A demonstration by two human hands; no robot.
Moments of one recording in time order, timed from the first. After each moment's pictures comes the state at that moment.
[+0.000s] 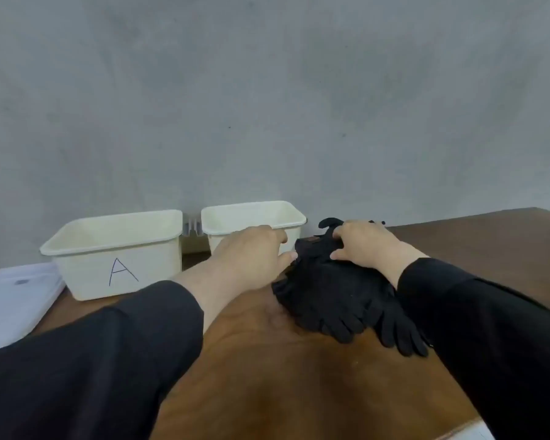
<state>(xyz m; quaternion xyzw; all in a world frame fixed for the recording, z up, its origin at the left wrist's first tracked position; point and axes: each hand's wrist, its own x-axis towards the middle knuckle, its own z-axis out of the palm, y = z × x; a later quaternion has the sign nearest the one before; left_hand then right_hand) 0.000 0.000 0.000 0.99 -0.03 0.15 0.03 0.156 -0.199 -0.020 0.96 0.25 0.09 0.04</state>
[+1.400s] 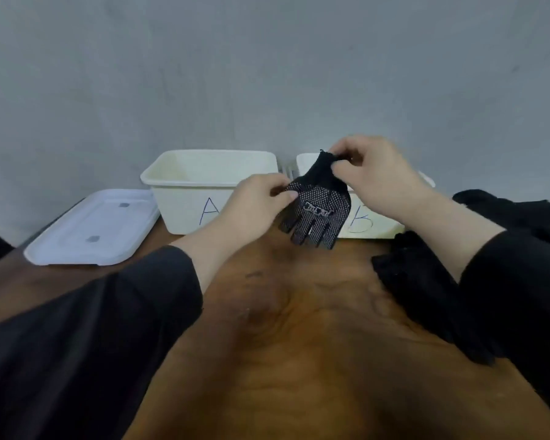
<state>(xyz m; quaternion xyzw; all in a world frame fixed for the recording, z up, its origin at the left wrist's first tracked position) 0.009 0.172 -0.050 0.89 0.08 0.25 0.37 0.105 -0.003 0.004 0.81 0.40 0.07 -0.42</state>
